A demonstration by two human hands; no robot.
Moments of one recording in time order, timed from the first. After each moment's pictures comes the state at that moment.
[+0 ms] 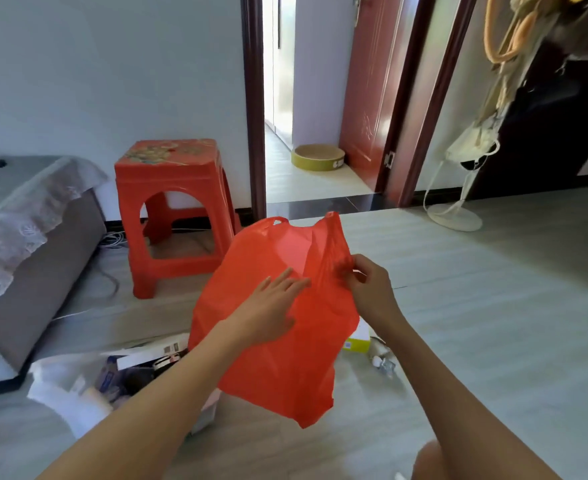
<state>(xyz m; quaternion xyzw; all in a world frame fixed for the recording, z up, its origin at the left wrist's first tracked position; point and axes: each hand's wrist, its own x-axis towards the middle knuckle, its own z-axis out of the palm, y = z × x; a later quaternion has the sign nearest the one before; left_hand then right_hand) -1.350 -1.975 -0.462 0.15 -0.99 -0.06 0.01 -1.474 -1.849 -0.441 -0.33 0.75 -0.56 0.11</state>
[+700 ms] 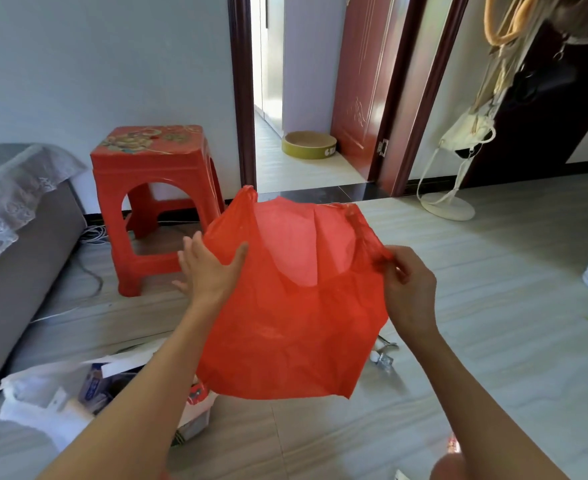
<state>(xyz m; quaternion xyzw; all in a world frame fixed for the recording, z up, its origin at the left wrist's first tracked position) -1.354 -2.041 -0.461 0.52 -0.71 -0.36 0.31 -1.498 -1.835 -0.446 -0.33 0.74 -0.58 -0.11</state>
